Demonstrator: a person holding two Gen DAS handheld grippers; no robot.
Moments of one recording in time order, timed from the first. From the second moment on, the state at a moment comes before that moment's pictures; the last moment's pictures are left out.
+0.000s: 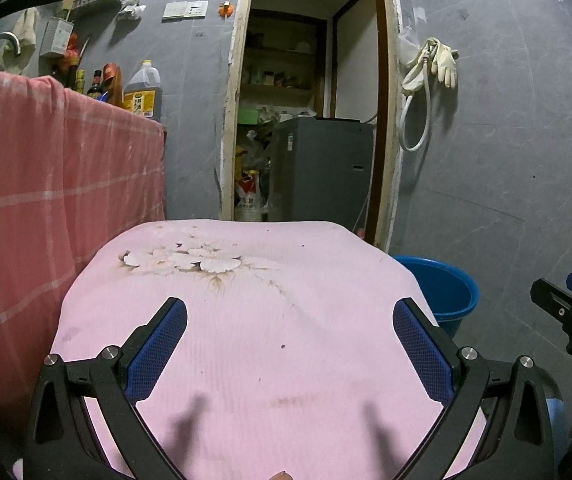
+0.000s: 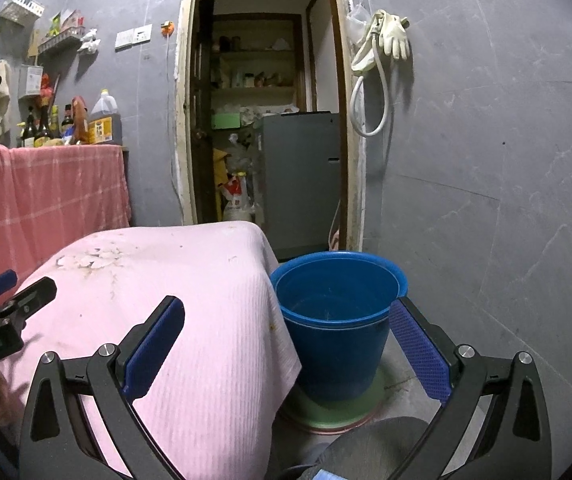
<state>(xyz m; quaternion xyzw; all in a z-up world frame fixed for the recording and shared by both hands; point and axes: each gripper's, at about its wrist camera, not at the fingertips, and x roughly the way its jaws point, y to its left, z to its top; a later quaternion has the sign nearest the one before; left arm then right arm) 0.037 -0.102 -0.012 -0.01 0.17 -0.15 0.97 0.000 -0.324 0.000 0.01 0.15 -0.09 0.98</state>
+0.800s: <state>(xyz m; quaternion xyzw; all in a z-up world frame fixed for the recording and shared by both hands) 0.019 -0.096 -0.025 -0.02 0.14 -0.14 0.98 -0.012 -0.328 -0.019 0.01 0.13 -0.11 0.99</state>
